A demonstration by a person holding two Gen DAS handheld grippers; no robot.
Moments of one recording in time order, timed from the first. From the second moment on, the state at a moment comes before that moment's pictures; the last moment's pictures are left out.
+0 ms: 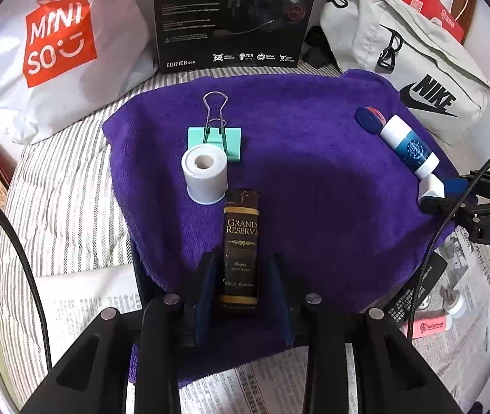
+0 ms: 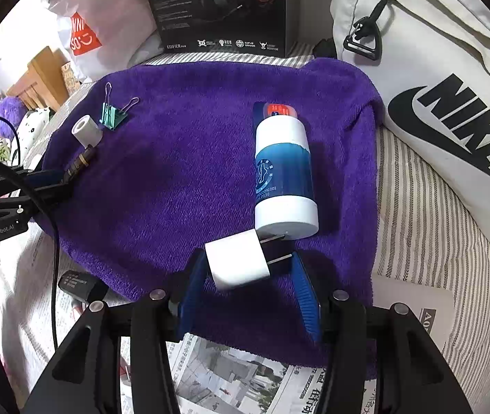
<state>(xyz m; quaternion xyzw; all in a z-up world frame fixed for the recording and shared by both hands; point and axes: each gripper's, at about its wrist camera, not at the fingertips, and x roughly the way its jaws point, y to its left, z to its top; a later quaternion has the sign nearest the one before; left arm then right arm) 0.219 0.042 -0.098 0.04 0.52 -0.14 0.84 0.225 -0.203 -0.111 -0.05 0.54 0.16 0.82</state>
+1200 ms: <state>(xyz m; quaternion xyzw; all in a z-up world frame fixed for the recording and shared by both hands) 0.133 -0.036 -0.087 0.13 0.49 -0.23 0.83 0.106 -0.267 -0.072 0.02 0.52 0.10 0.85</state>
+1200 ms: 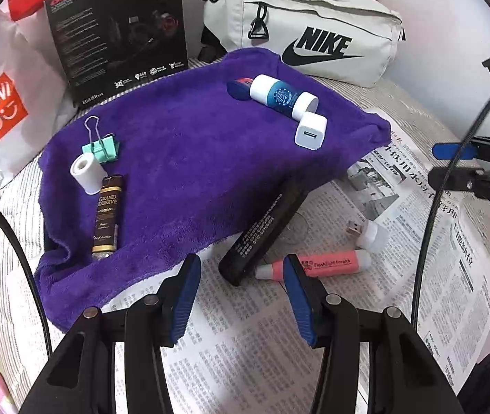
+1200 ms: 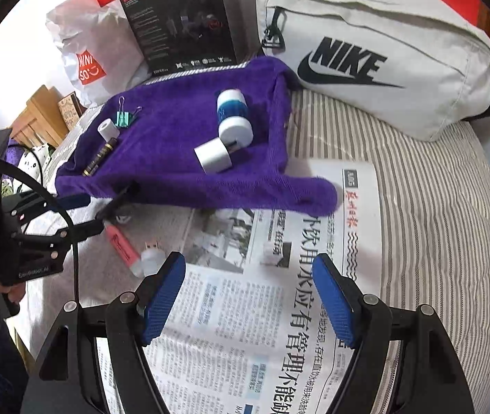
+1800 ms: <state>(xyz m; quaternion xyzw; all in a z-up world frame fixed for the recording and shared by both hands) 0.145 -0.050 -0.093 0.15 0.50 -0.26 0.81 0.103 -0.267 -0.096 0.04 0.54 0.11 0.83</state>
